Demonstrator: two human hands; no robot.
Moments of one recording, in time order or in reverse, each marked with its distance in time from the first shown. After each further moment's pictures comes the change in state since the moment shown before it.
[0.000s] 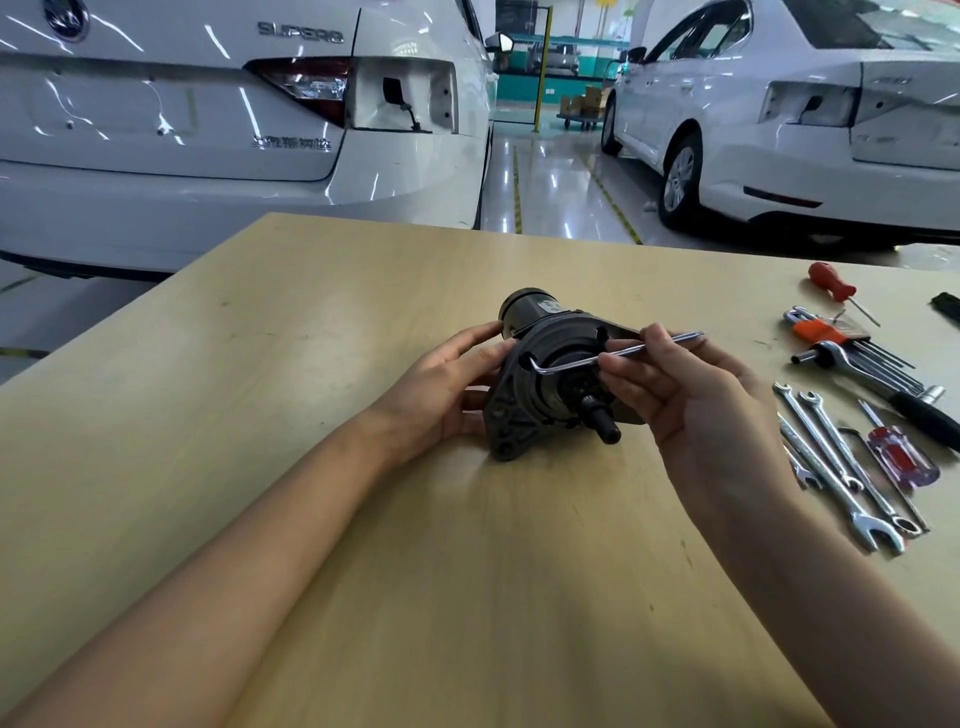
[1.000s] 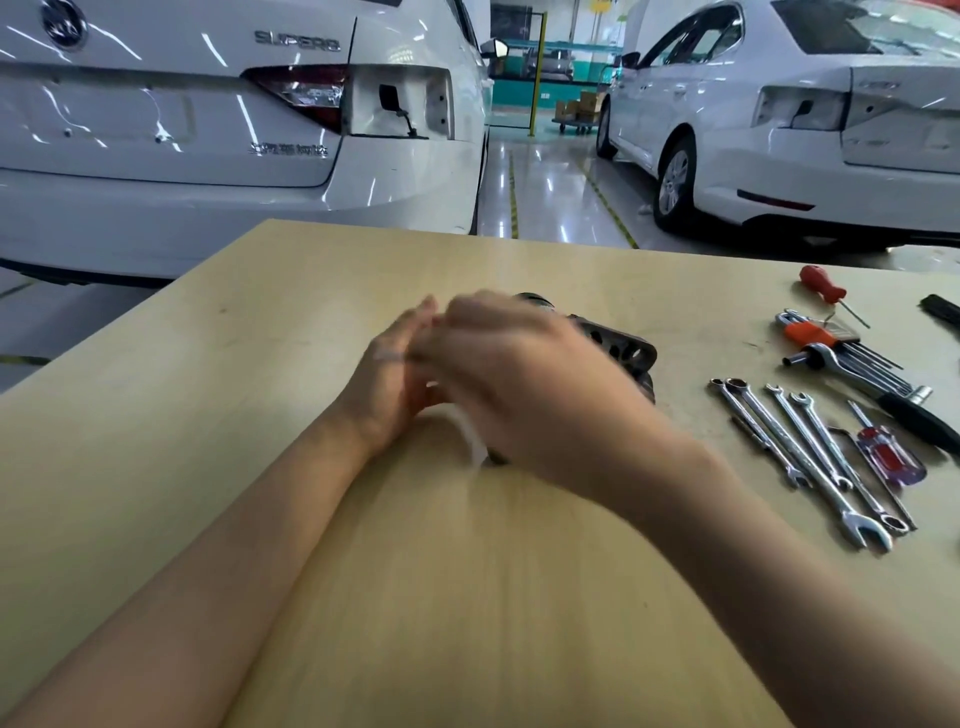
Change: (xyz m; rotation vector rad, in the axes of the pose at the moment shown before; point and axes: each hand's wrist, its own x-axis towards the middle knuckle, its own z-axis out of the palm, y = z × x) left_hand -0.003 0.011 -0.024 -0.179 0.059 0.136; right_hand -0.016 0.002 0.070 -1.367 -0.826 -1.061
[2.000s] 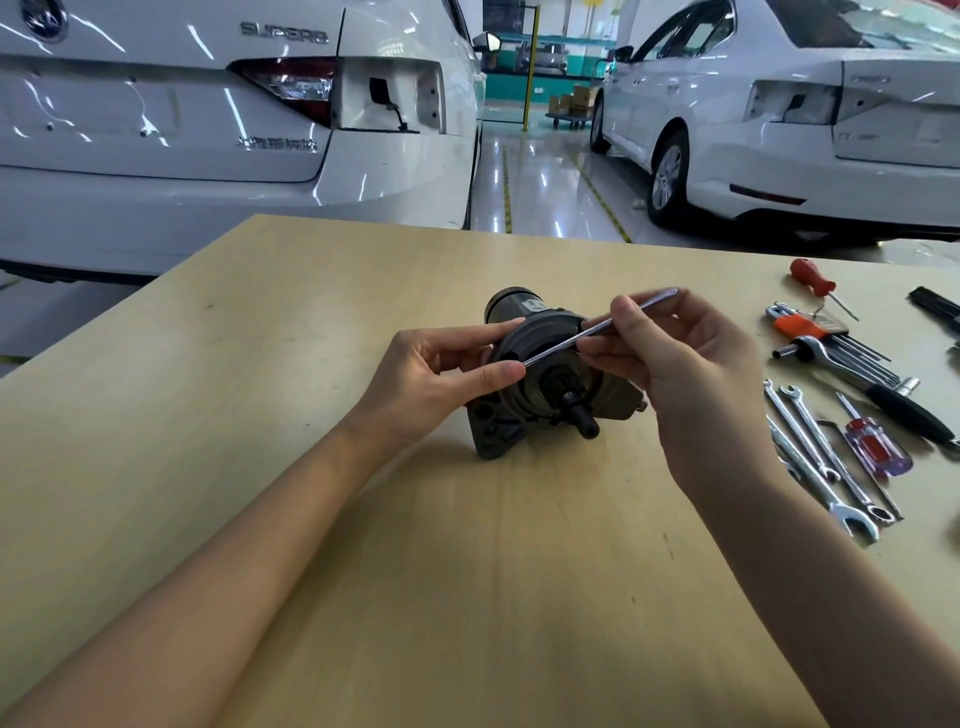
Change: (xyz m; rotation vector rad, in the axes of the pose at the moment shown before) left_hand -0.018 -0.004 0.031 0.474 -0.057 0.287; right_hand -0.047 0.037 -0.017 1.048 0.721 0.984
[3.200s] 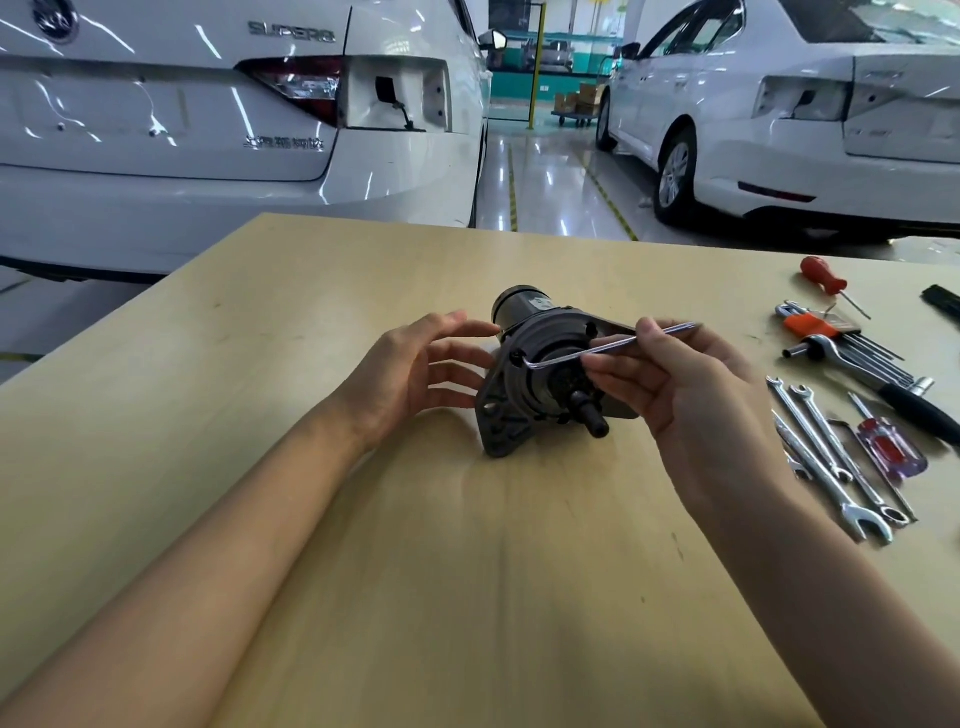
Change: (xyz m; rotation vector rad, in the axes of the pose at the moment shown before) left_hand 0.012 -0.008 -0.027 -0.231 -0.071 -0.348; right_hand -0.003 0.010 -0.008 0.232 0.003 0.179
